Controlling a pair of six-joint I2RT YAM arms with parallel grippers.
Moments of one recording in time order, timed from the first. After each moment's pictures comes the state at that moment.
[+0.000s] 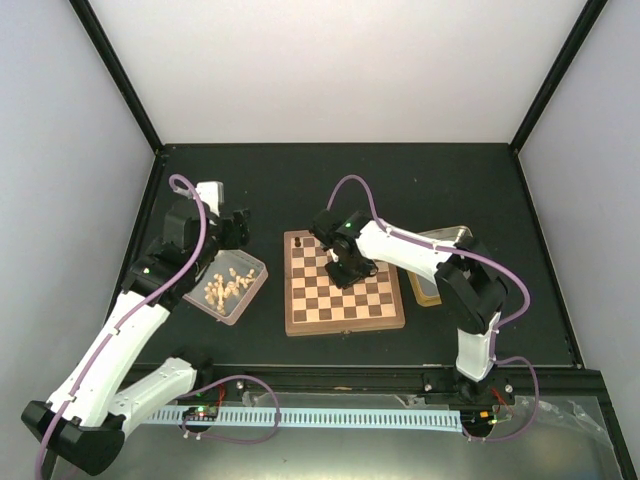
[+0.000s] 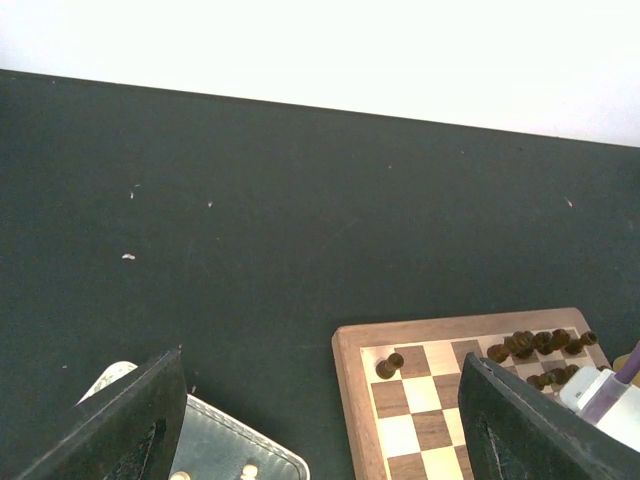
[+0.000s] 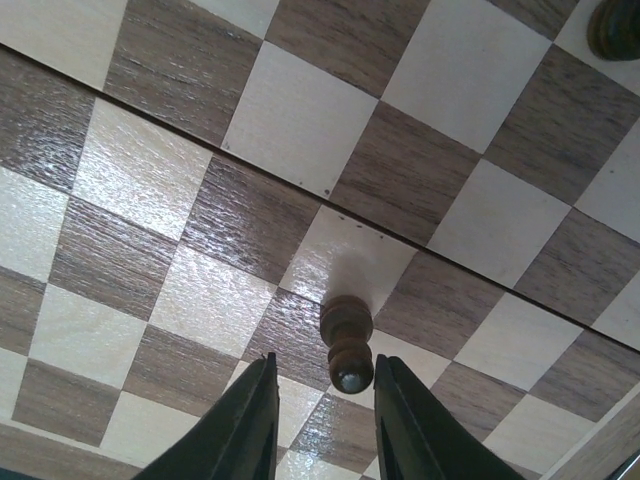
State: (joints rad) left arm -0.39 0.87 0.98 -0.59 -0.18 -0.36; right arm 0.86 1.89 1.43 -1.05 0.04 0.30
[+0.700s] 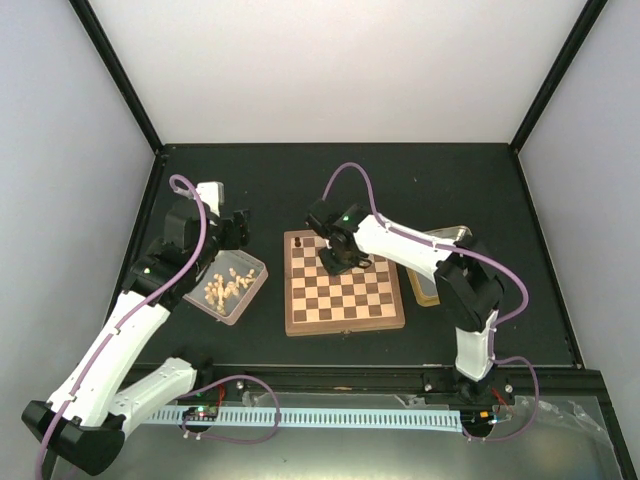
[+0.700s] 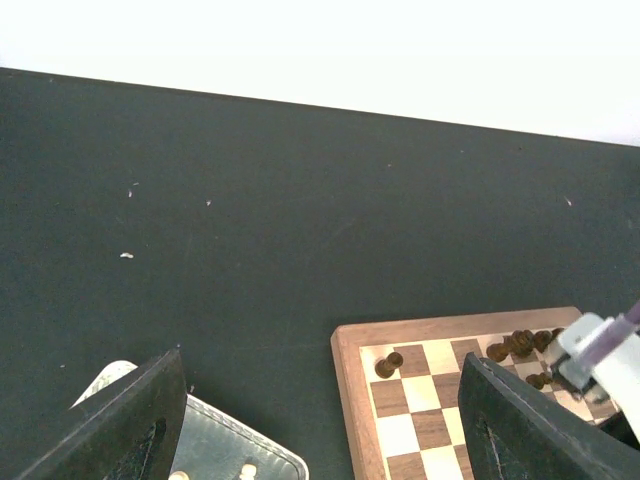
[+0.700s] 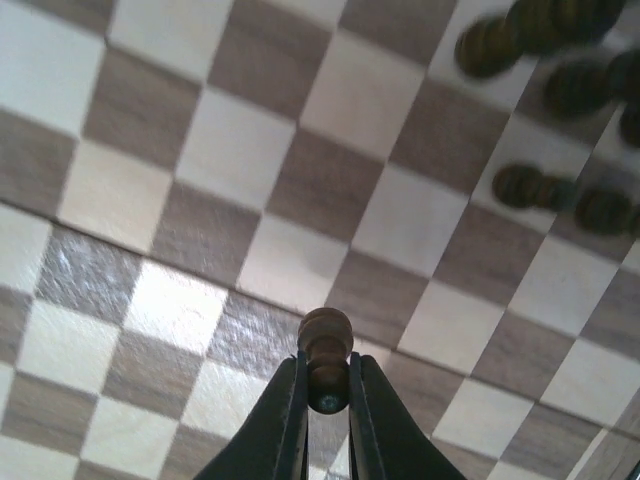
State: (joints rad) left arm -0.39 0.87 0.97 -0.59 -0.18 -0.36; right arm 0.86 1.90 1.48 -0.98 0.11 0.35
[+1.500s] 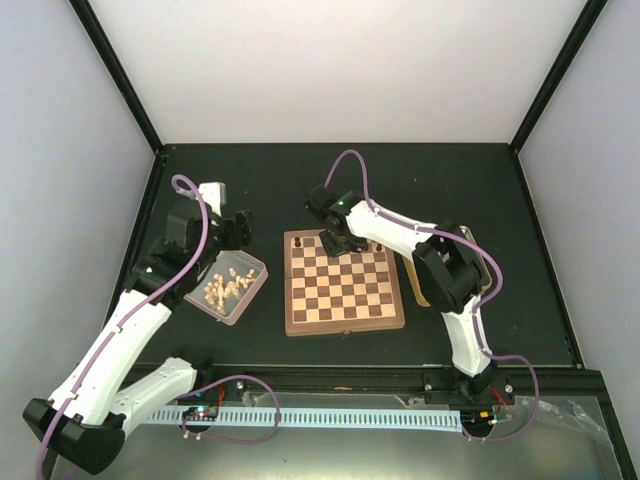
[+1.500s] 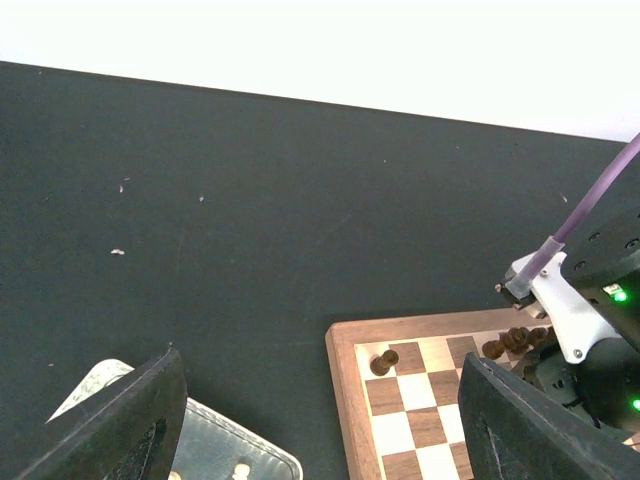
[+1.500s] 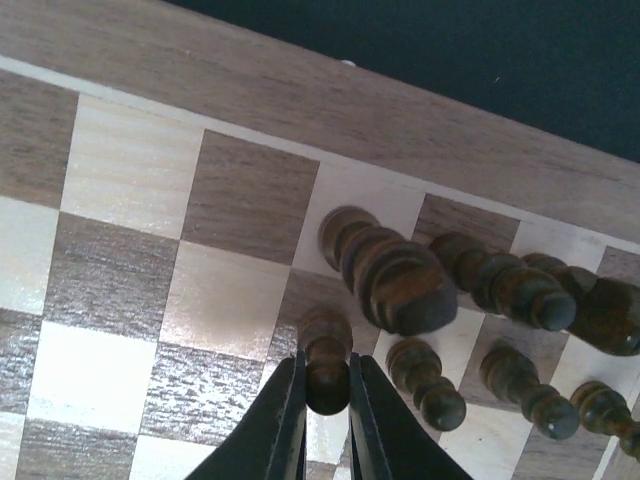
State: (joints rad) left arm -0.39 0.88 0.96 -0.58 -0.17 -0.37; right arm 0.77 2.09 1.66 -0.95 0.21 0.37
